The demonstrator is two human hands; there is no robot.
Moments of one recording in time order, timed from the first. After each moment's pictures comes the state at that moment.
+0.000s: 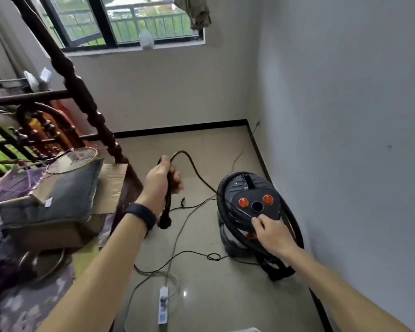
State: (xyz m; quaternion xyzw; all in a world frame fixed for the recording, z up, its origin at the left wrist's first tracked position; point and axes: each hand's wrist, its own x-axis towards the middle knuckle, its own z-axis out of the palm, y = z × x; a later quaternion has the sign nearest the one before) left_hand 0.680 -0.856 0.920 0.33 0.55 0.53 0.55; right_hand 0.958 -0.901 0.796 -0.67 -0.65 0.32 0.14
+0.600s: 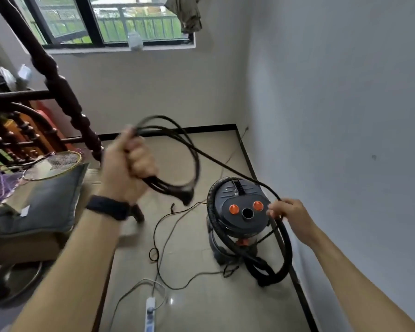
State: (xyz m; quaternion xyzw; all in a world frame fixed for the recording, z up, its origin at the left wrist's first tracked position) left_hand 0.654 -0.849 0.995 0.25 0.29 0.59 0.70; right_hand 1.004 -0.869 0.864 -0.60 -0.51 0.50 0.38
